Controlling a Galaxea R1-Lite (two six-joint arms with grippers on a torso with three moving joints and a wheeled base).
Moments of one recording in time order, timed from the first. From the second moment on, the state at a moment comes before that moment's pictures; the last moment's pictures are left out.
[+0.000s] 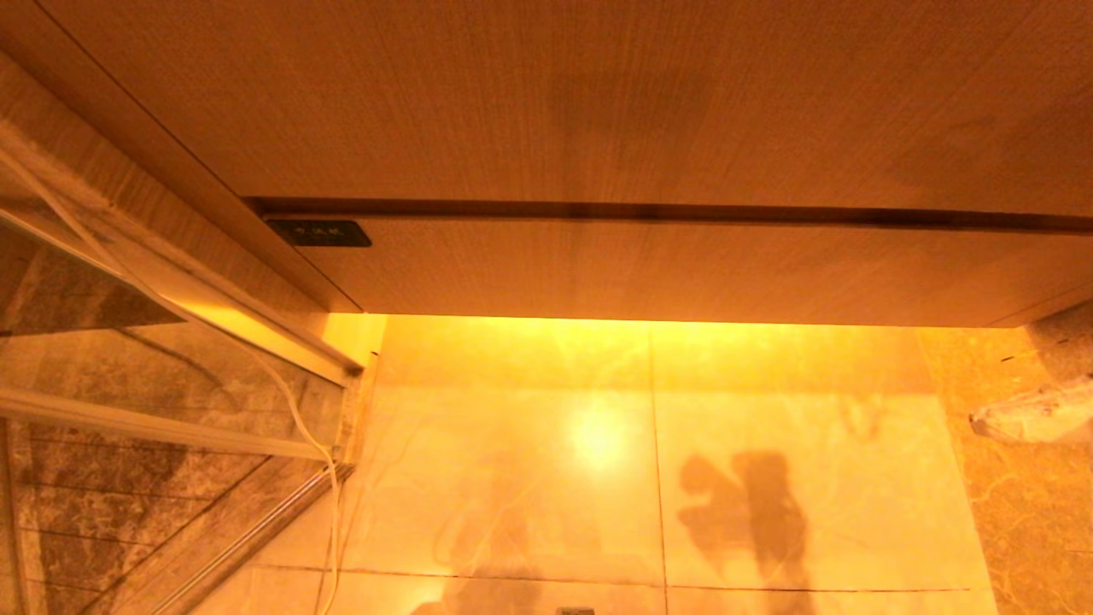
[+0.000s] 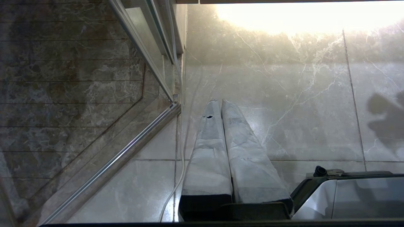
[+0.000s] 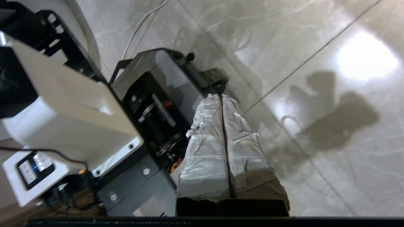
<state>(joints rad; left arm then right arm) 0.00 0.00 0.00 0.00 0.00 0.02 0.00 1.26 -1.29 0.90 0.76 -0.61</state>
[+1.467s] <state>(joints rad) 0.00 0.00 0.00 0.00 0.00 0.02 0.03 1.39 -1.34 0.63 0.63 -0.67</state>
